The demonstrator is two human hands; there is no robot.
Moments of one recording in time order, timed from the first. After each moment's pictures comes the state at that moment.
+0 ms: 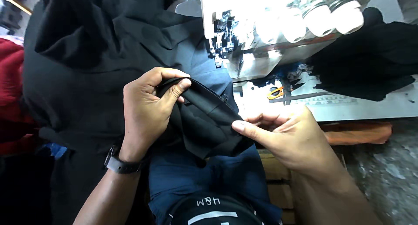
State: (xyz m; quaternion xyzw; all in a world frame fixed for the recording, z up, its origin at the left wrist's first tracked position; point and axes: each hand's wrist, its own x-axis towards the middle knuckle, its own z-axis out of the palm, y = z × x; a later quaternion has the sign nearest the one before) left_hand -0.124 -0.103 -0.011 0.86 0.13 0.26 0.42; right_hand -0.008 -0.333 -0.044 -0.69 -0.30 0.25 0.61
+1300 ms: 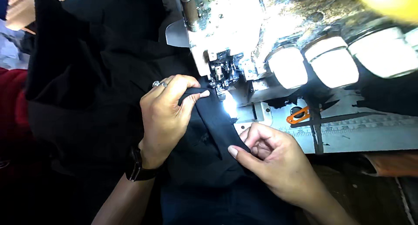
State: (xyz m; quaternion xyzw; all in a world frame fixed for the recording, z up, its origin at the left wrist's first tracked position) left_hand -0.047 -0.069 -0.045 0.93 0.05 0.28 0.22; right_hand 0.003 -0.294 -0.097 -0.67 -0.23 0.25 0.66
